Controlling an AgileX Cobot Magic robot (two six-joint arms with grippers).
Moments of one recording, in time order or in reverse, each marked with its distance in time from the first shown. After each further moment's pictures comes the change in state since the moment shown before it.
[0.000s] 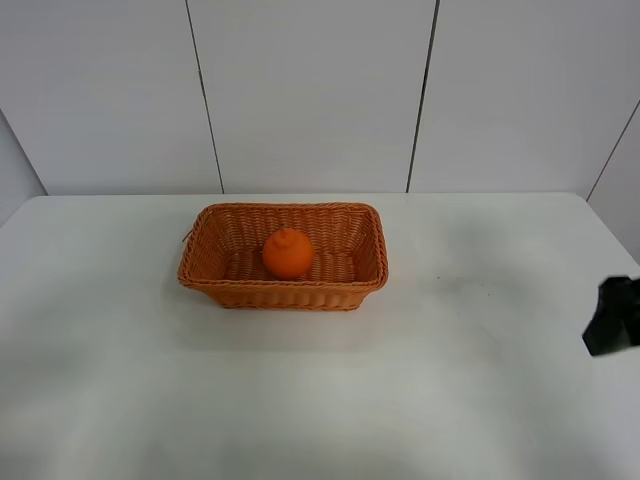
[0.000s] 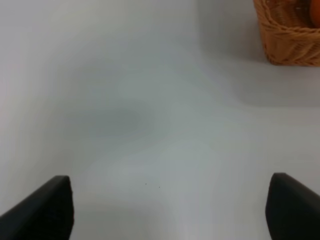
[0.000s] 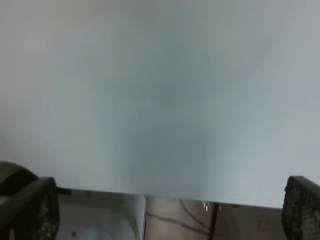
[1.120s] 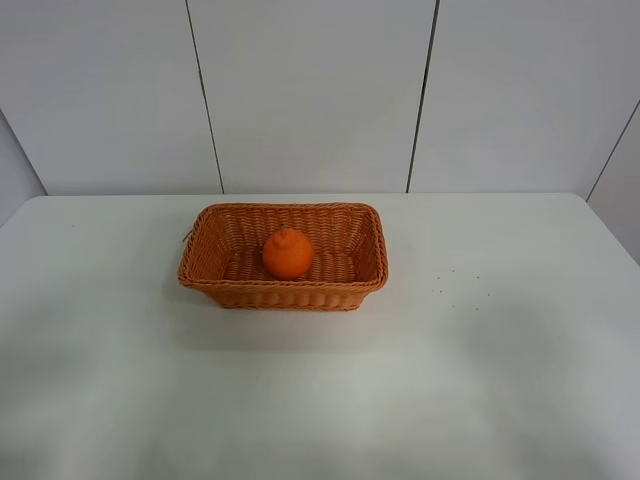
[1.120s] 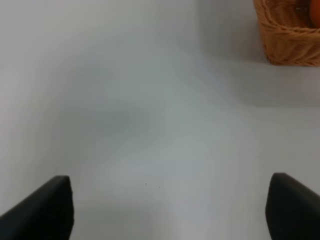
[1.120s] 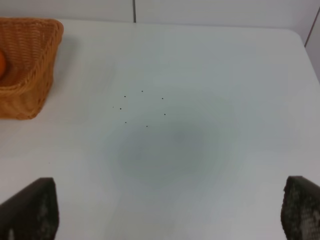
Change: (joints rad) left arm 0.000 0.000 0.000 0.000 0.000 0.000; right arm 0.000 -1.043 0.322 -0.015 -0.181 0.004
